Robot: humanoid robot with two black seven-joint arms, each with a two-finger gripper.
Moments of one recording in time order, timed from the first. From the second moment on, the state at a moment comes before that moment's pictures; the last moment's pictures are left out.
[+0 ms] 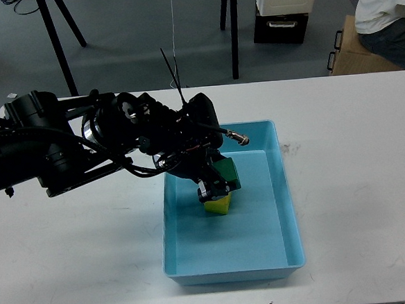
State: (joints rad) left arm -1.27 0.16 -0.01 -1.11 2.10 -0.49 -0.49; right arm -0.27 -0.37 1.60 1.47 -0.89 -0.06 0.38
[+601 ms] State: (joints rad) left arm -1.27 0.18 -0.01 -1.10 2.09 -0.49 -0.49; right arm -0.27 -0.37 1.60 1.47 -0.89 -0.06 0.38
